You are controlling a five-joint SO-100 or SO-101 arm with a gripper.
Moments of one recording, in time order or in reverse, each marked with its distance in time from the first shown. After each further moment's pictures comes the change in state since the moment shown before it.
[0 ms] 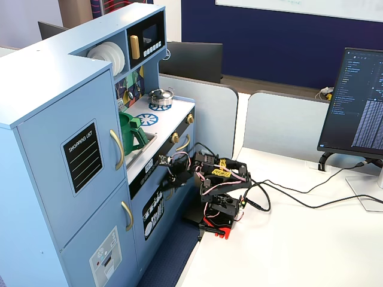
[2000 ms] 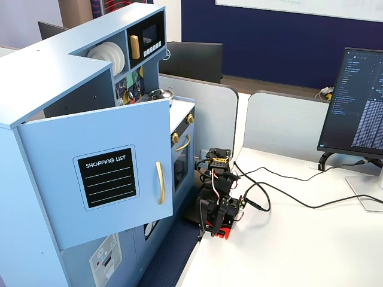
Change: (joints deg) arm -91.5 -33.5 -34.2 -42.1 -9.2
